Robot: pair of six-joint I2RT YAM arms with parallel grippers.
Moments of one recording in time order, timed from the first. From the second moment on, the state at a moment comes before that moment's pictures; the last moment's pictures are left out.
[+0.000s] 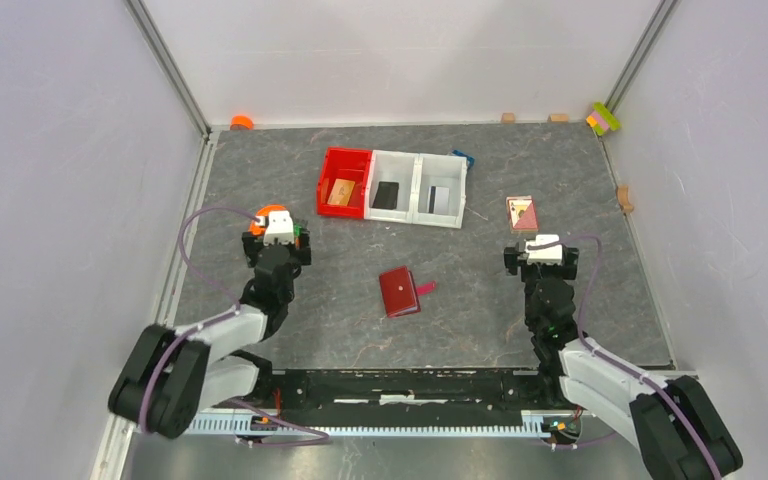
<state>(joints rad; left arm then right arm) -0.39 1.09 0.22 0.66 -0.57 0.02 0.42 0.85 0.01 0.81 0.59 -0.24</state>
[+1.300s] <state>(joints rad) -0.06 1.47 0.26 1.02 -0.17 -0.02 0.14 1.39 0.01 1.41 0.46 -0.23</state>
